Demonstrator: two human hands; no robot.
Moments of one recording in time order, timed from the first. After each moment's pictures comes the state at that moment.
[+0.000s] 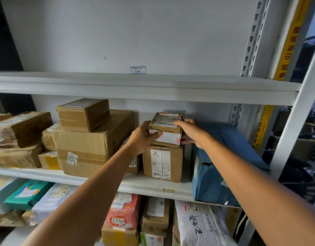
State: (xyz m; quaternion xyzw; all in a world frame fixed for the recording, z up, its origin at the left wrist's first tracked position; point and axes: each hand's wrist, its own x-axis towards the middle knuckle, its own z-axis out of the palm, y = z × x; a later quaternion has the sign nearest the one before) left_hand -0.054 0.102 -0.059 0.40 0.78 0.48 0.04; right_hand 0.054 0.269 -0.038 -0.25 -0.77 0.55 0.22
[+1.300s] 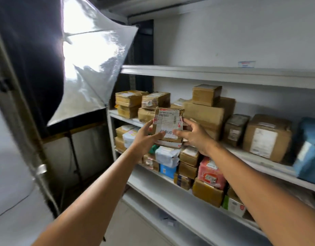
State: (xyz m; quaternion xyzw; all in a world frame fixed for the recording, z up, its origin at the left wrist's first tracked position) left_hand 0.029 -0.345 -0.096 0.18 0.70 0.69 0.04; right_hand 0.055 -0.143 -0.079 0.05 -0.78 0.62 0.08
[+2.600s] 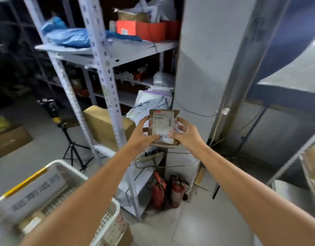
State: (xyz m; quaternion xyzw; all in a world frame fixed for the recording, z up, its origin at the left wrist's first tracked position) left_hand 0.349 -0.531 -0.206 -0.46 0.66 0.49 -0.35; right_hand 0.169 -0.473 -0.197 0.49 -0.63 0.49 -0.36
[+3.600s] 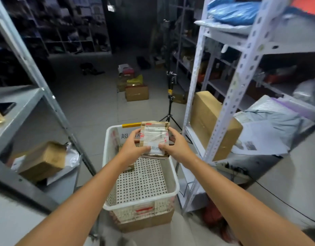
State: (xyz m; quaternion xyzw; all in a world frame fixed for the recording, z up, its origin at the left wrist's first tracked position) left_hand 0.607 -0.415 -0.286 -0.71 0.36 0.36 -0.48; right_hand 0.446 -0.523 -0.288 0.71 -0.37 0.22 -0.56
